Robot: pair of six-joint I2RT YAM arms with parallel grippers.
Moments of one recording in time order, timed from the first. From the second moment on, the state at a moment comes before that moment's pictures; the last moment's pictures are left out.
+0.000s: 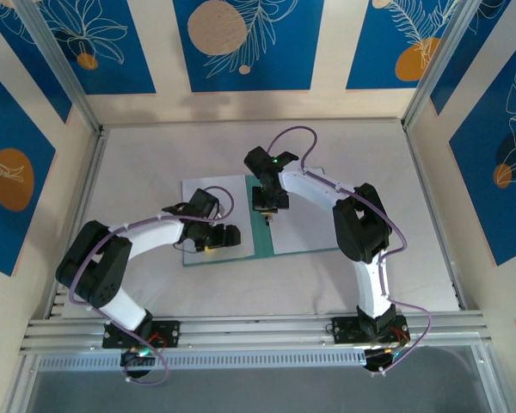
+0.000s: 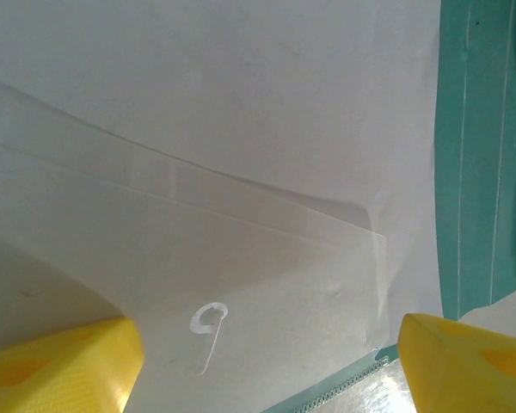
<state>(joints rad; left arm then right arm) -0.55 1.59 0.81 -0.39 0.31 -0.59 0.66 2.04 1.67 -1.02 -0.02 0.65</state>
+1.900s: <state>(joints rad) -0.55 1.60 0.83 -0.41 0.31 -0.58 0.66 2.04 1.58 -0.98 -0.01 0.64</state>
